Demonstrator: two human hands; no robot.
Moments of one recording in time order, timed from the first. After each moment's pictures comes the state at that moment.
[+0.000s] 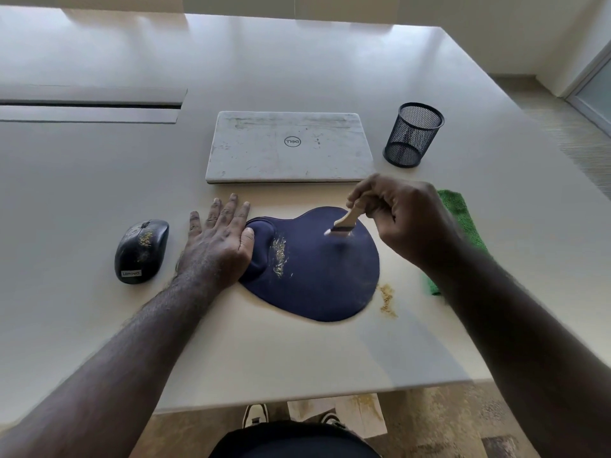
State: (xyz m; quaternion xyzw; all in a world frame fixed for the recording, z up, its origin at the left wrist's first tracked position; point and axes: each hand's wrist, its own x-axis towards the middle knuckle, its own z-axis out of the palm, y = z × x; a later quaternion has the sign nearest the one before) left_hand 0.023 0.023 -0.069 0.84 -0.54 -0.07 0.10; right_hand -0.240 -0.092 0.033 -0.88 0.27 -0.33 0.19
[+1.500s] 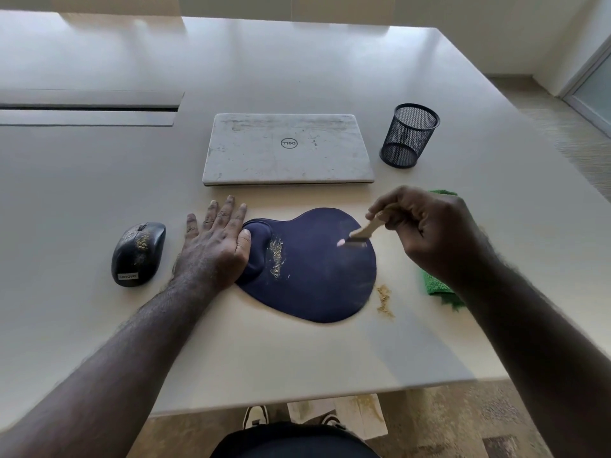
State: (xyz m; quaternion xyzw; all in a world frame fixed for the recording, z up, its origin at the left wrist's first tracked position) left_hand 0.025 0.023 -0.071 0.84 -0.54 -0.07 0.09; right_hand -0.273 -0.085 0.036 -0.88 0.27 -0.33 0.18
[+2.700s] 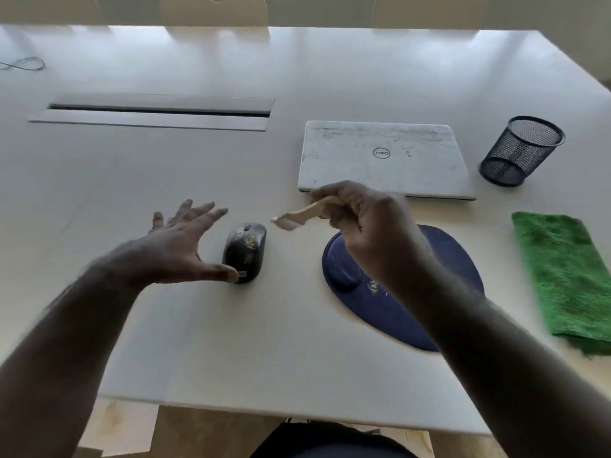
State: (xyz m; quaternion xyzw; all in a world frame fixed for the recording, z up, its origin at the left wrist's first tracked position) left_hand 0.190 0.135 -0.003 0.81 -0.55 -0.21 0.03; right_hand -0.086 -0.009 0.042 -0.85 0.25 -0.33 0.33
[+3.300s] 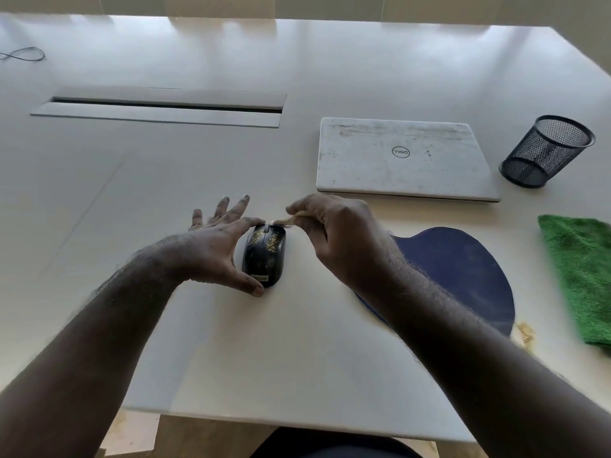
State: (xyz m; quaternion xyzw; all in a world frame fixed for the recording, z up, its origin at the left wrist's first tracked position) left_hand 0.194 0.112 -0.016 0.77 -0.58 -0.26 -0.02; right_hand -0.027 0.012 0.027 -0.89 0.21 -0.30 0.27
